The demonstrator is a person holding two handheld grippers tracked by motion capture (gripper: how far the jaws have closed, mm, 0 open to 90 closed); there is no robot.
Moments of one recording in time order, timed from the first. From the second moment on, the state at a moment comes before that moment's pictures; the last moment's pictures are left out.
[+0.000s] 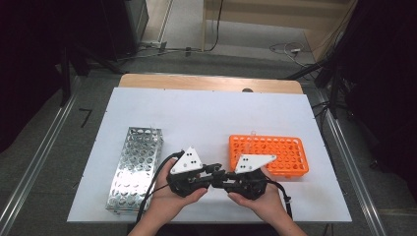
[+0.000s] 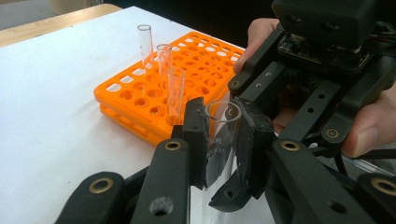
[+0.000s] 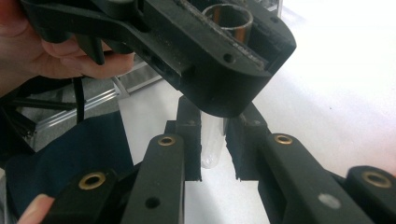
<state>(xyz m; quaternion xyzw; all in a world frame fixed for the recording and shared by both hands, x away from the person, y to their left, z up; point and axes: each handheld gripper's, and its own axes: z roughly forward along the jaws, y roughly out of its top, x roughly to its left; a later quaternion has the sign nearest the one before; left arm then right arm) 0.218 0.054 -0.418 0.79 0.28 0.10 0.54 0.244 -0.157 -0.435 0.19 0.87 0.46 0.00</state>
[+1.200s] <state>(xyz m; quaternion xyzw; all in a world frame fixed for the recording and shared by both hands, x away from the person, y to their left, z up) 0.248 0.141 -0.395 0.72 0.39 0.19 0.54 0.272 -0.255 -0.413 0.28 0.80 0.52 0.08</state>
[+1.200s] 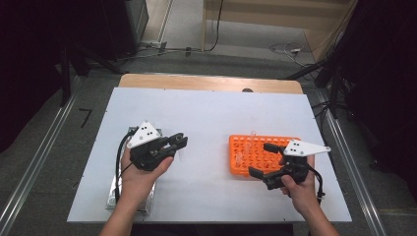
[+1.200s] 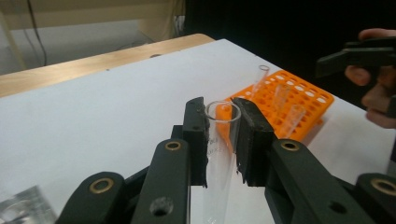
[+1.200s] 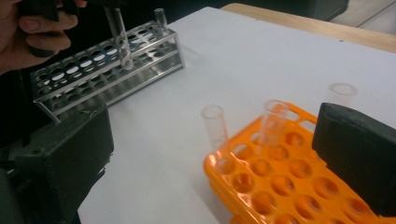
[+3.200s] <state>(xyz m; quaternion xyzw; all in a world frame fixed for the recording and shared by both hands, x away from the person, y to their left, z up) 0.272 0.187 -0.430 0.66 0.50 0.32 0.47 0.278 -0.316 -0.437 0.33 0.79 0.50 0.10</state>
